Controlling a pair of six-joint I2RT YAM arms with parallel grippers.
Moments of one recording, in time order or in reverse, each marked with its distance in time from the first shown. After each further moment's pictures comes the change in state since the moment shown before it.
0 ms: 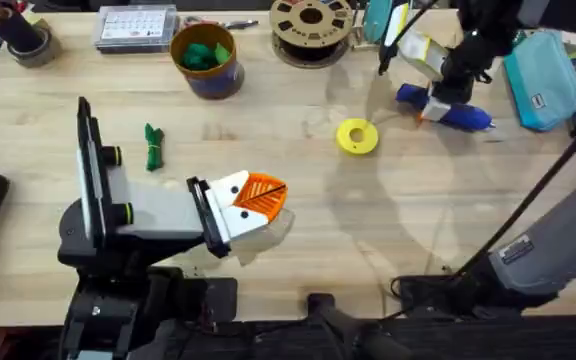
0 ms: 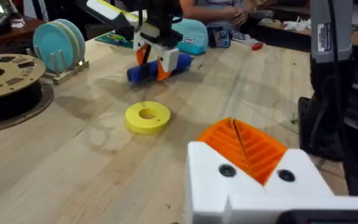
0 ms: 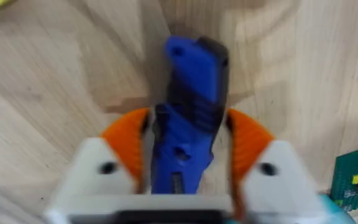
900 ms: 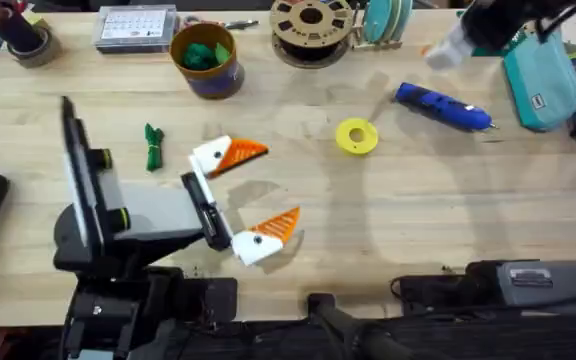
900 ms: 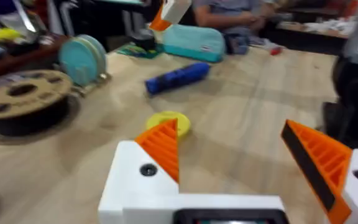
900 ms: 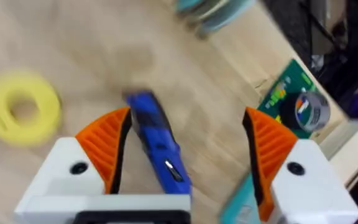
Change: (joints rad) left arm 0.000 0.000 -0.004 0.073 -0.059 0.009; right arm 0.042 -0.419 0.000 0.076 -0.136 0.467
